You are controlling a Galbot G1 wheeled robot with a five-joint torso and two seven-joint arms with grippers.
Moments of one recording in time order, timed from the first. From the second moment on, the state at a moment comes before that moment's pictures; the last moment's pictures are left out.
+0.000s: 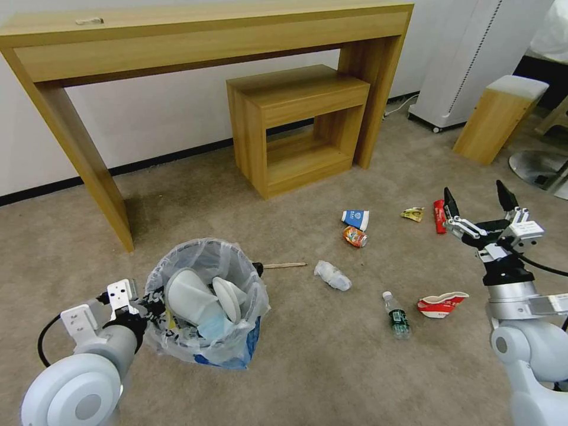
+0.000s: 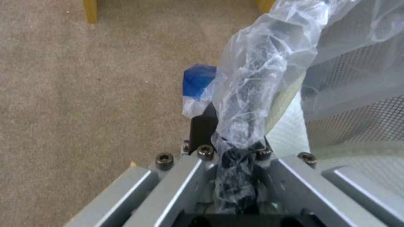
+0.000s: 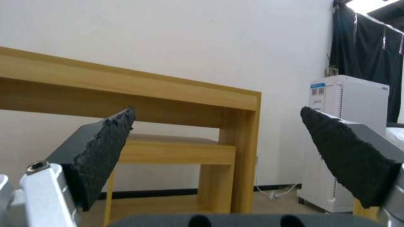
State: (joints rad) left arm 1.54 -1.12 -0.68 -2.38 -1.06 0.65 -0.66; right arm -1.33 1.18 0.84 1.99 0.47 0.29 -0.23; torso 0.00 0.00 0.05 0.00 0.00
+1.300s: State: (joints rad) left arm 1.55 -1.12 -0.68 -2.39 -1.03 0.64 -0.65; right arm -1.32 1.17 0.82 1.98 0.47 0.29 -0.23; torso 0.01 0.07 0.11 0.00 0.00
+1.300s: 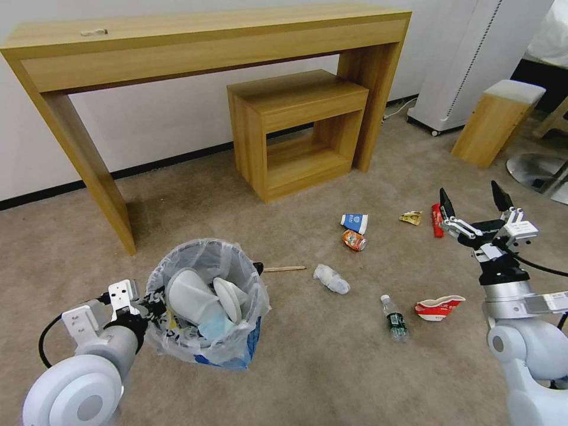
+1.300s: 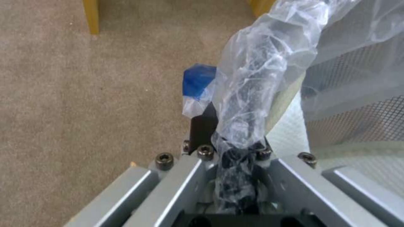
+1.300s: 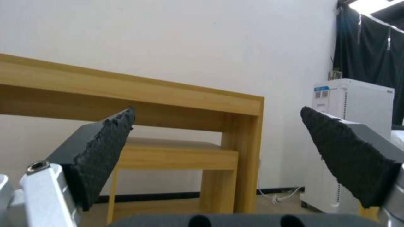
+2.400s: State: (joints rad) left arm 1.54 -1.13 -0.66 -2.36 -1.02 0.63 -0.63; right arm -1.28 1.16 0.80 1.94 0.49 0.31 -0.23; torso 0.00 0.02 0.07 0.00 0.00
